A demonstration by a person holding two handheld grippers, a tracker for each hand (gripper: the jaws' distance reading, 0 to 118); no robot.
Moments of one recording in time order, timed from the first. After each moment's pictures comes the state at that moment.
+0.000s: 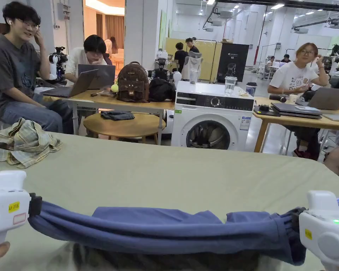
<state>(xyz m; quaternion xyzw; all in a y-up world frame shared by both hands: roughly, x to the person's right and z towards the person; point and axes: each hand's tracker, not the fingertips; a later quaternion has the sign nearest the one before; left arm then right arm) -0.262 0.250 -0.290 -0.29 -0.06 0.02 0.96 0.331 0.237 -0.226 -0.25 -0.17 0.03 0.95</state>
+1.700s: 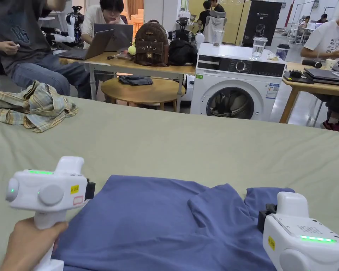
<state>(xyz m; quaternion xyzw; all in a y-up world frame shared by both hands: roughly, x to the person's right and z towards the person) -0.197 0.202 -0.384 -0.35 -0.11 0.01 0.93 0.236 0.179 -0.259 -0.23 -0.10 -0.01 0.97</state>
